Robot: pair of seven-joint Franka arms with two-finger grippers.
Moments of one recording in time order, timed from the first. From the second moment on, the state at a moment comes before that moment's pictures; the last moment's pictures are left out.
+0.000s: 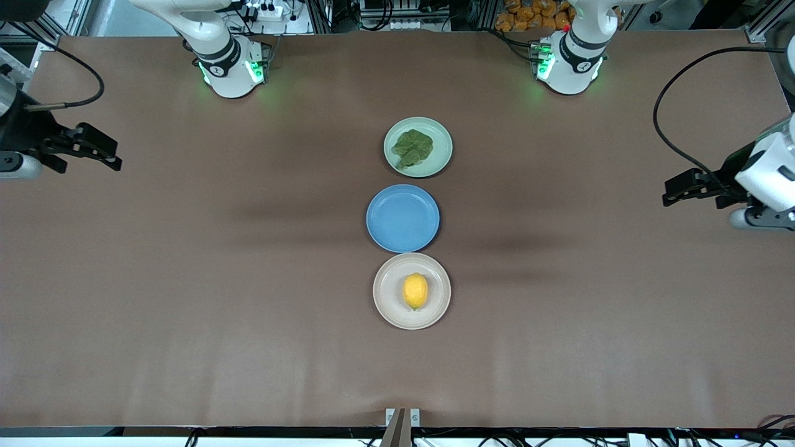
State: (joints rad) left arm 0.05 0.16 -0.13 -1.51 -0.01 1.63 0.00; right arm 0.03 -0.02 0.03 -1.58 0.02 1.57 0.08
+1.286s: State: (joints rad) left arm -0.30 0.51 -0.14 -1.50 -0.01 2.00 -0.30; right arm 0.38 0.10 0.04 -1.62 0.02 1.56 0.50
